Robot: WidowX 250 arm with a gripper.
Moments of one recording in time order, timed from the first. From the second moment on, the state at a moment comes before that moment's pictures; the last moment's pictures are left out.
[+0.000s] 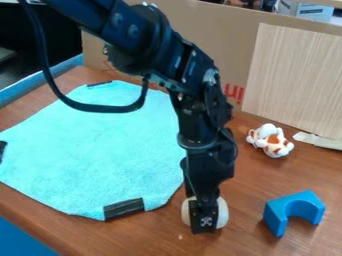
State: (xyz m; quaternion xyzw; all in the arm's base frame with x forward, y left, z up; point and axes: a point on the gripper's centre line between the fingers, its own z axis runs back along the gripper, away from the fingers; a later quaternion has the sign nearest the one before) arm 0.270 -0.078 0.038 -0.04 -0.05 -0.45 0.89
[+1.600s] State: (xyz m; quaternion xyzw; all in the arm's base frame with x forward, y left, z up) arm 0.336 0.030 0.063 -0.01 -0.09 -0.25 0.96
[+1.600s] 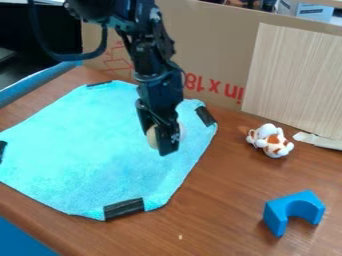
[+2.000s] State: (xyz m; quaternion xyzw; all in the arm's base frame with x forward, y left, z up) arm 0.377 0.049 0.057 0.01 -0.09 -0.20 0.98
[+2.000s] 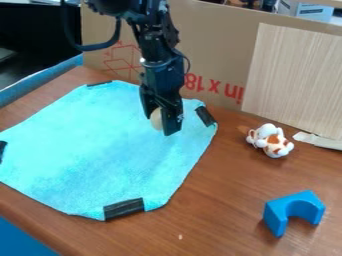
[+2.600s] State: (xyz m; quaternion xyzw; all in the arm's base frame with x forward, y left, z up) arm 0.408 0.059 0.048 0.02 -0.07 -0.16 0.98
